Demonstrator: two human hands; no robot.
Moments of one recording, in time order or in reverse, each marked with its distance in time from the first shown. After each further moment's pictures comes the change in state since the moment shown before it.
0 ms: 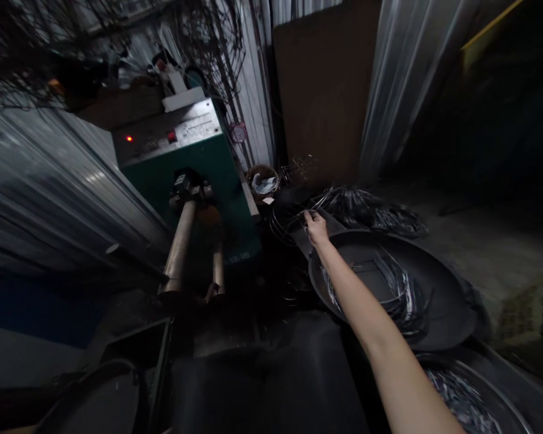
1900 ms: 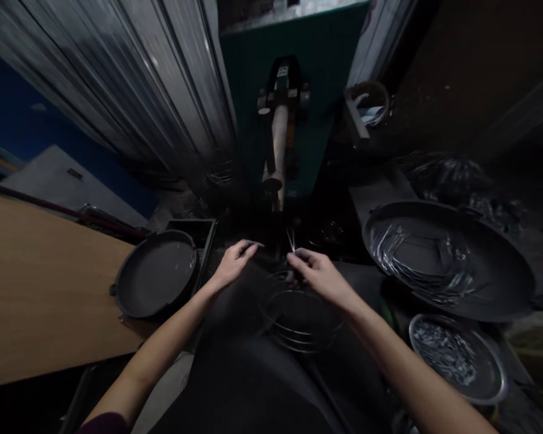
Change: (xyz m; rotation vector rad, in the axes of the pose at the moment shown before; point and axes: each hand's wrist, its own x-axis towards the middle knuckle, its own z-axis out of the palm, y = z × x) left_hand -0.053 -0.006 -0.001 0.029 -0.021 -0.330; right_hand -0.323 -0.144 -0.020 -0.125 -1.057 0.588
